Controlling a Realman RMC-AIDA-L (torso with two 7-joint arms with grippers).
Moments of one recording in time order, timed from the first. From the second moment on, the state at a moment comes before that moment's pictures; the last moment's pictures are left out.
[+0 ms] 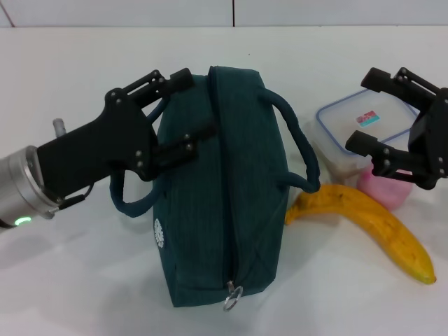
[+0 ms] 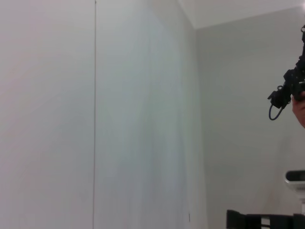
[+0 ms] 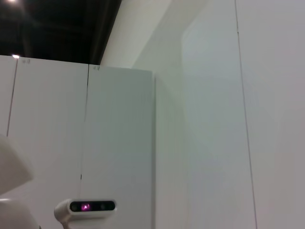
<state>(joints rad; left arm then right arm) -0.62 -2.07 2.79 -0.27 -0.57 1.96 -0.69 0.44 2.01 -1.03 -0.44 -1.27 -1.83 0.87</state>
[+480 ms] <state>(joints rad) -0.78 -1.91 2.84 -0.39 -0.56 2.01 -1.32 0.44 2.01 -1.02 -0.45 -1.25 -1.83 0.87</state>
